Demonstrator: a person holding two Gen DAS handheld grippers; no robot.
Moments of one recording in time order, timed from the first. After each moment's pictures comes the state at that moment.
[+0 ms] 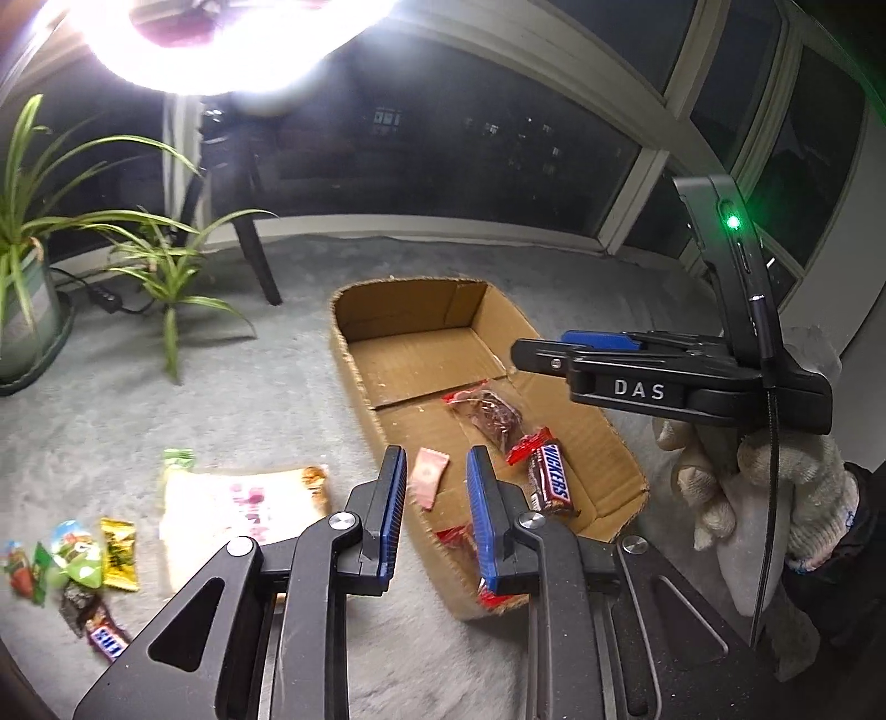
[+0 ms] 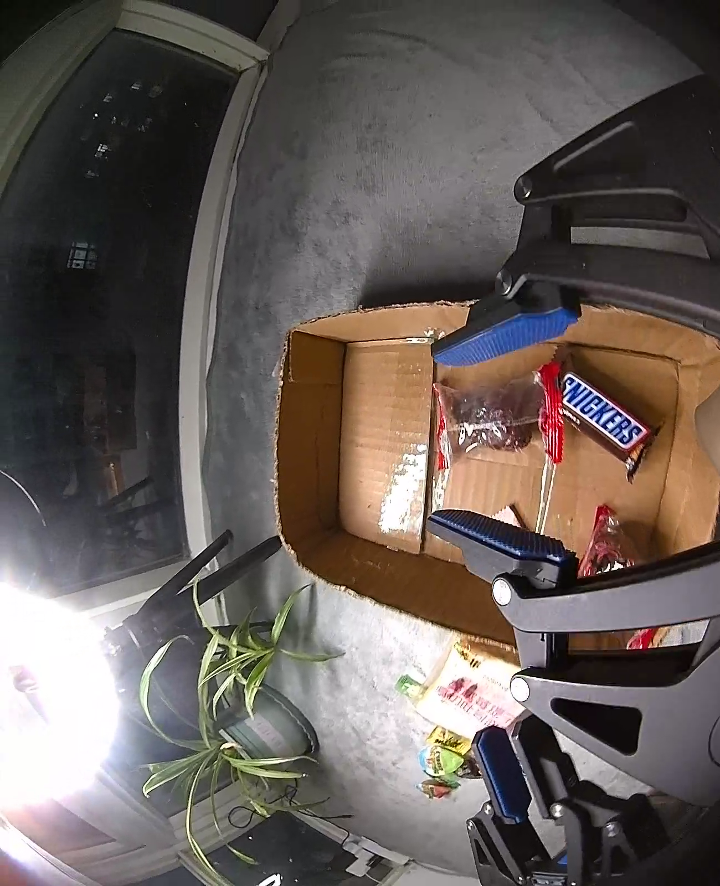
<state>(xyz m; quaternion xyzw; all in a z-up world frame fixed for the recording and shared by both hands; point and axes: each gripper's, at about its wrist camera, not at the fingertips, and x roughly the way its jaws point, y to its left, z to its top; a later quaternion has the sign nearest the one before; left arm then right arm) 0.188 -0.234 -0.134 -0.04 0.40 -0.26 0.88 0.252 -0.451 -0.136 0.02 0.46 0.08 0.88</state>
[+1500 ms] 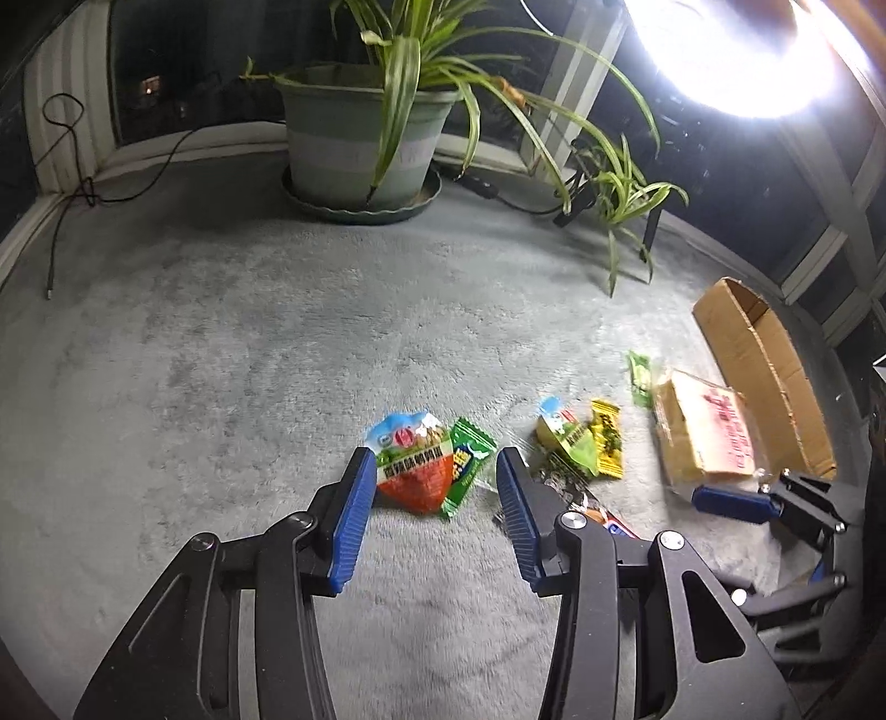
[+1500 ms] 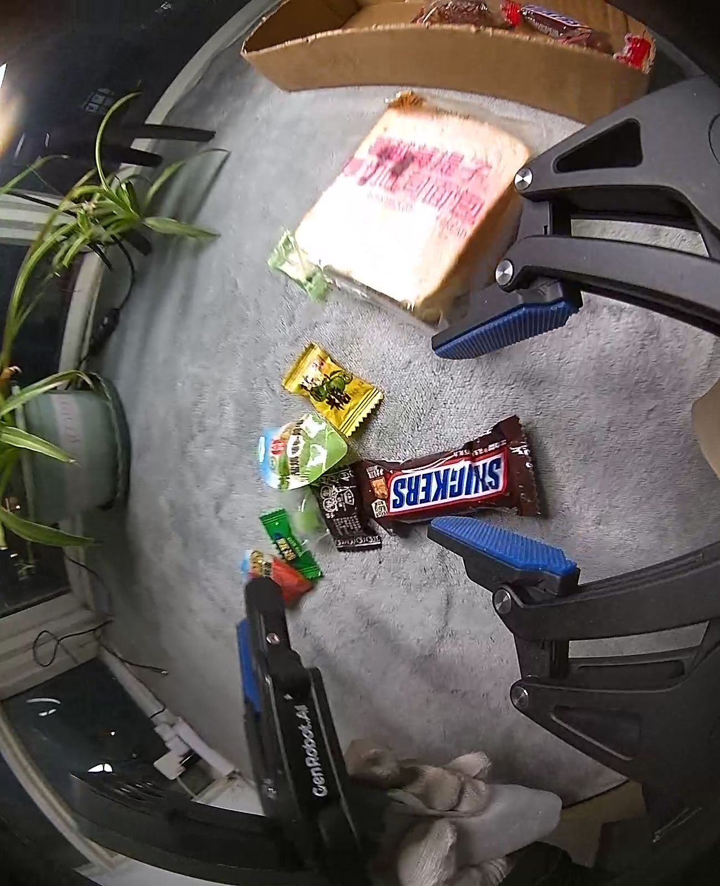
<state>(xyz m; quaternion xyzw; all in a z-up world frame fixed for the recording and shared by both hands) 0.200 0.035 -0.204 -0.09 0.47 -0.07 0.87 0.186 -0.157 -0.209 -0.08 0.53 0.25 0.81</state>
